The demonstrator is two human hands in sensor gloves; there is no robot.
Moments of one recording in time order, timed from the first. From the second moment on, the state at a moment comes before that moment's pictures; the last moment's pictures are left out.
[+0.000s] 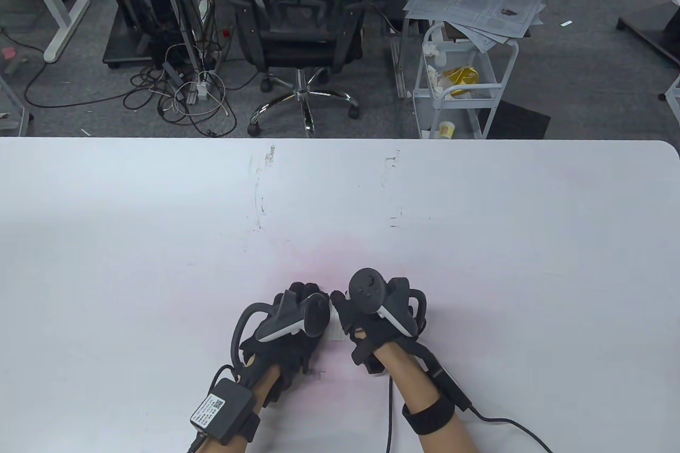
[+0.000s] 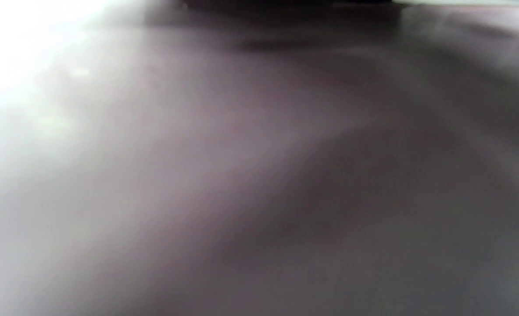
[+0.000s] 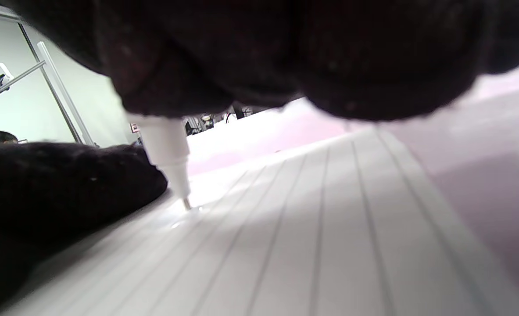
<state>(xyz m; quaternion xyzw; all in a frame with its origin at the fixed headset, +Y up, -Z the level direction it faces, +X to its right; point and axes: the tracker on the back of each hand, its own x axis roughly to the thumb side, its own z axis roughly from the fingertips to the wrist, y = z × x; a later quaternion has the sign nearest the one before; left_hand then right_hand) -0.119 -0.784 -0.301 -0.23 -0.15 -0.03 0.96 0.043 -0.751 -0.326 0.06 -0.01 0.98 0.19</state>
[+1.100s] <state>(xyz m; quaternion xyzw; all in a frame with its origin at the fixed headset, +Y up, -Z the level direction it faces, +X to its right) -0.122 -0.784 -0.301 -0.23 -0.15 -0.02 0.96 0.148 -0.716 -0.277 -0.01 -0.15 0.89 0.43</state>
